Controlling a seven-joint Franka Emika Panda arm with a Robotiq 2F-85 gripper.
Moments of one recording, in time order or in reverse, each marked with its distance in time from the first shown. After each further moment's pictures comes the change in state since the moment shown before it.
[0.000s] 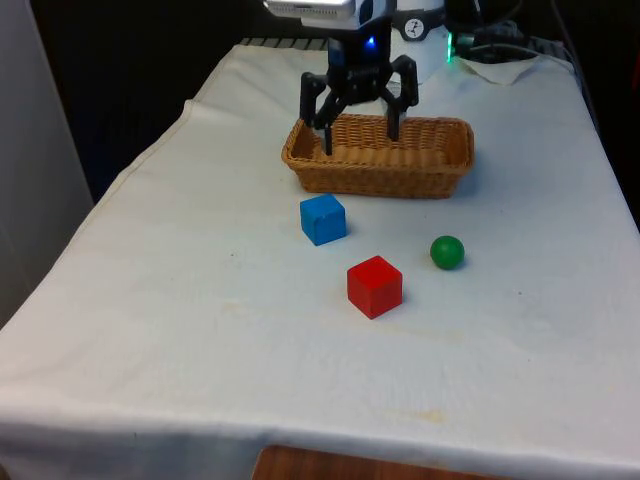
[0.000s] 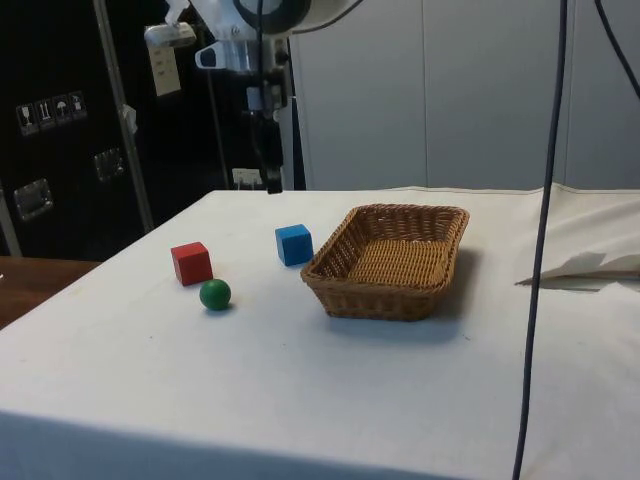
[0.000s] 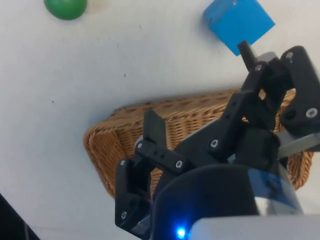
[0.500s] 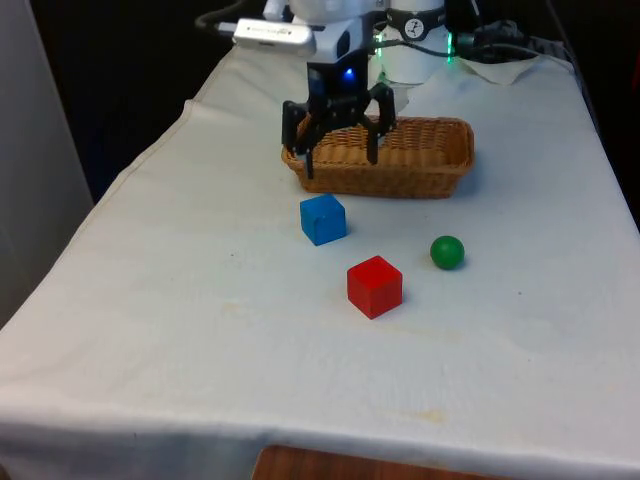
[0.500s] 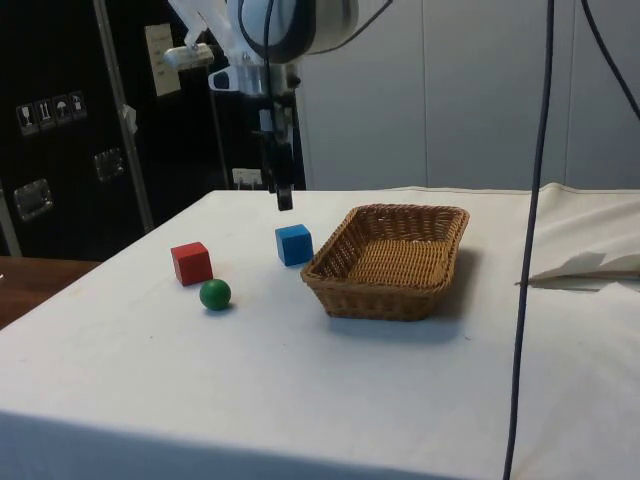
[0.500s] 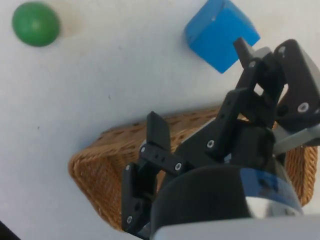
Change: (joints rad) arm -0.010 0.071 -0.035 -0.013 0.054 0.083 -0.109
